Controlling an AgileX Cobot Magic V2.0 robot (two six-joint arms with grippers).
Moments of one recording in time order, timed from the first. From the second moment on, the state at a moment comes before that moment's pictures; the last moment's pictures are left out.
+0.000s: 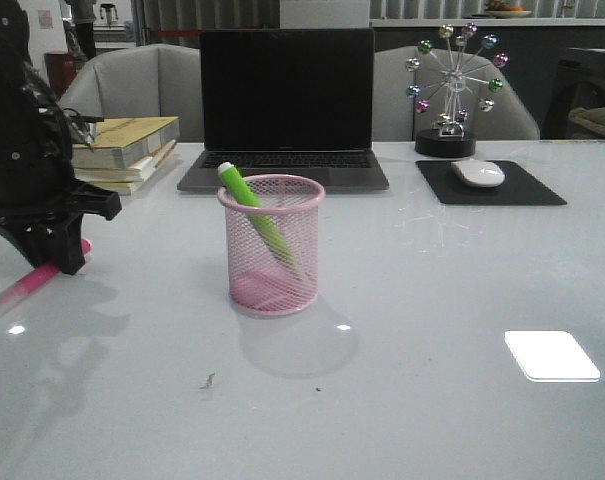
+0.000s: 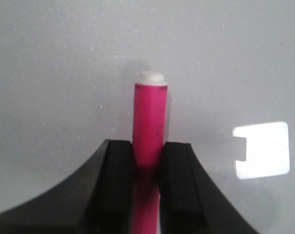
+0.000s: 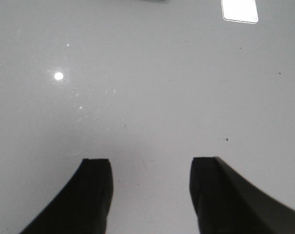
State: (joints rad) left arm -0.20 2.09 -1.51 -0.02 0.78 0.04; right arm -0.05 0.88 -0.73 -0.06 0.65 0.00
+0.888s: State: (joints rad) left arm -0.60 1.61 -1.11 -0.17 -0.18 0.04; right arm -0.05 0.88 -0.73 -0.07 0.65 0.00
